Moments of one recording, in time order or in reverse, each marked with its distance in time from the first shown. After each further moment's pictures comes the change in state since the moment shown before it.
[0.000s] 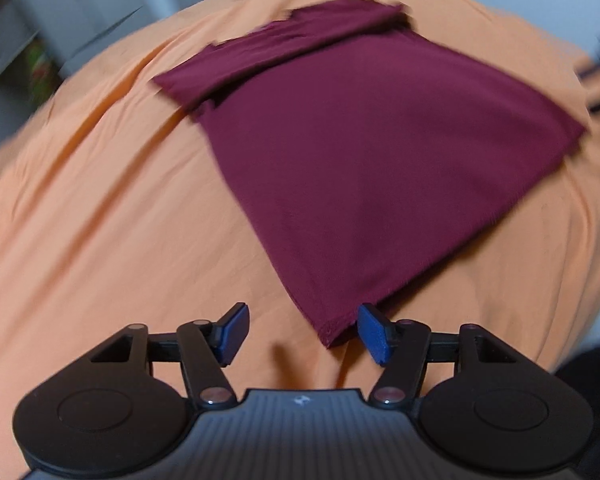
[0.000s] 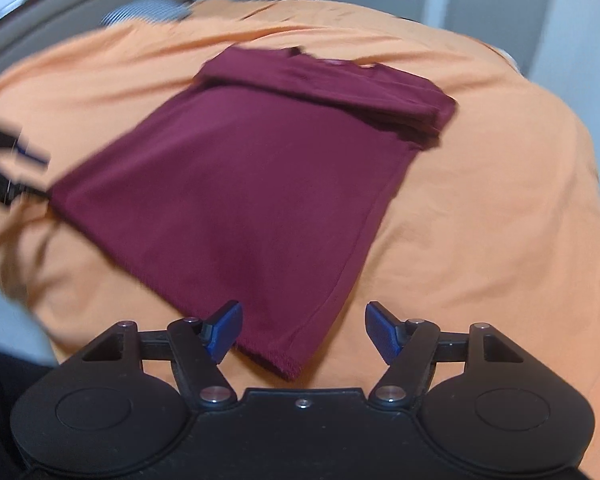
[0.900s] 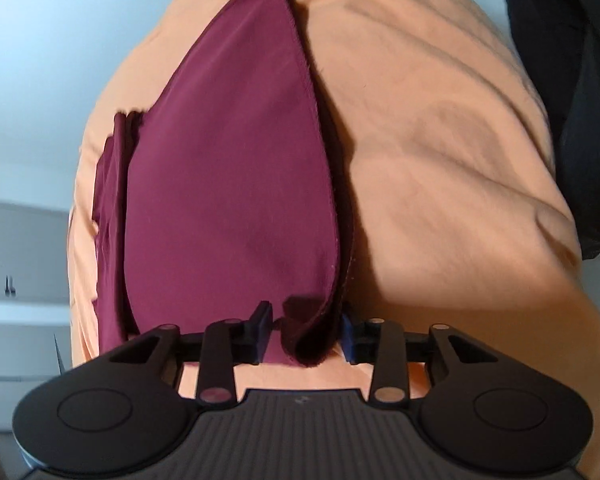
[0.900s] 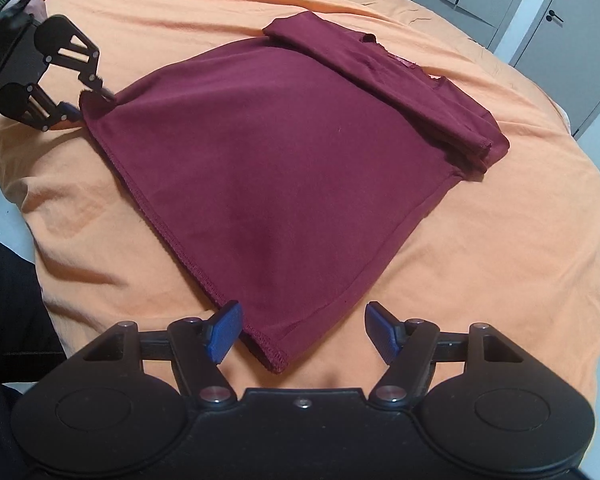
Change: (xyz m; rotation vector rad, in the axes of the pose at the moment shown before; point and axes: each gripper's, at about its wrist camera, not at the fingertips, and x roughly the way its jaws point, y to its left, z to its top) left arm 0.036 -0.068 -0.040 1.152 -0.188 0.077; right arm 0.014 0.018 0.008 -0.266 0.066 0.003
